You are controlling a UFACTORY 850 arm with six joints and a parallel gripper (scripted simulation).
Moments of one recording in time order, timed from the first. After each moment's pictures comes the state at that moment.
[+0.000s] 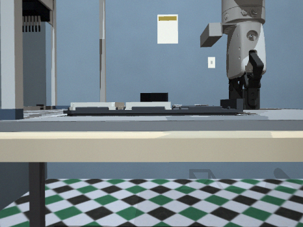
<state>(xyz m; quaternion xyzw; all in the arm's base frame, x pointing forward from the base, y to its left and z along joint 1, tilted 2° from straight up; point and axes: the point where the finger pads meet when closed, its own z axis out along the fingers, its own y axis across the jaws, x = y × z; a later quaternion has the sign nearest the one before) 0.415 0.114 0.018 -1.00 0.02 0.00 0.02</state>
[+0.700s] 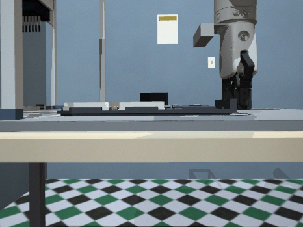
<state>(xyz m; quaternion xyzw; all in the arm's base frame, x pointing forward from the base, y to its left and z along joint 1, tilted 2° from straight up) 0.431 0.113 0.018 -1.00 0.02 0.00 0.02</state>
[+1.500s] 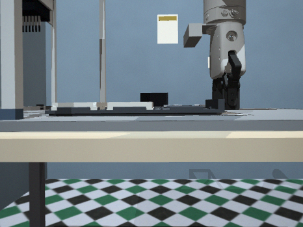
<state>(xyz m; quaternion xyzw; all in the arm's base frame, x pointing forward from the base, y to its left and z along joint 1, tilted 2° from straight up) 0.453 0.112 0.018 -1.00 0.02 0.00 0.02</state>
